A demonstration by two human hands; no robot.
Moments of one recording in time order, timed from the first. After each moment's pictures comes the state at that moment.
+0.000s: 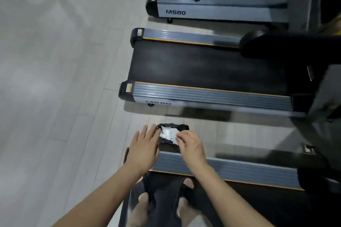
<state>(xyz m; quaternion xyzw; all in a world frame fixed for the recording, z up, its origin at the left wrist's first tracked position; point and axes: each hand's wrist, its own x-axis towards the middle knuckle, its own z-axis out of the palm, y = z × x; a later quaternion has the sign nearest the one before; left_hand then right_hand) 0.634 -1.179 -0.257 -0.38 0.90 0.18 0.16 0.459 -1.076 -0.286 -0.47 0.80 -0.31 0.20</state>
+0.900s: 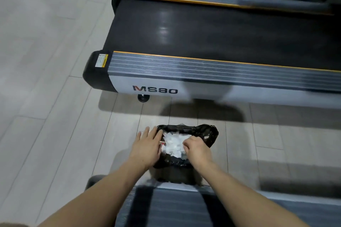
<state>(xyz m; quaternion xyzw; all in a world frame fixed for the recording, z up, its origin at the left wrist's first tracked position) 0.595 -1.253 -0.896 -0.36 0.89 0.19 0.20 0.414 -1.132 -0.933 -0.47 0.84 -0.06 0.27</state>
